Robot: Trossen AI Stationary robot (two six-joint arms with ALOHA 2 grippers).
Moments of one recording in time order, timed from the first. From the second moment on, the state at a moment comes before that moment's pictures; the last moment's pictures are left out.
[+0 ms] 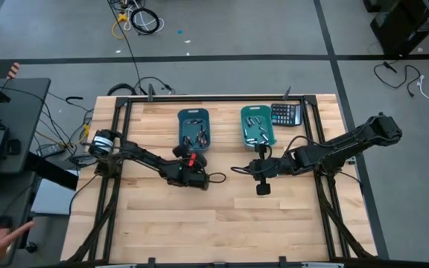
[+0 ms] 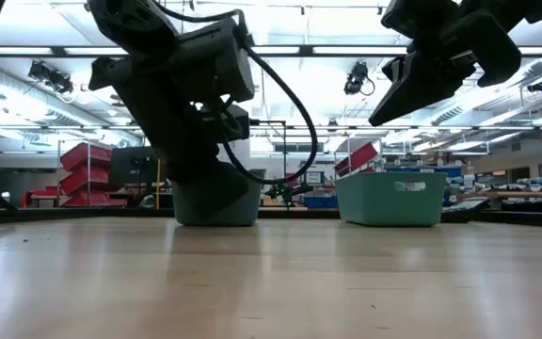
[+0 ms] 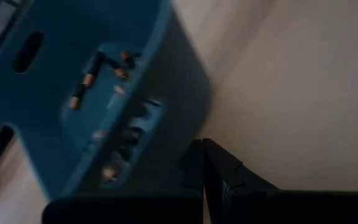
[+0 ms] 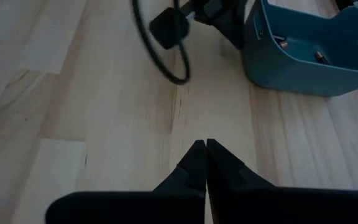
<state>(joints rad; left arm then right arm) -0.20 1.89 1.03 -0.43 -0.86 -0.57 0.25 1.29 0.74 -0.24 0.32 0.01</state>
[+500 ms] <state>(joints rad) -0.30 1.77 1.18 -0.48 -0.65 -0.35 0.25 1.29 0.74 -0.24 0.32 0.01</state>
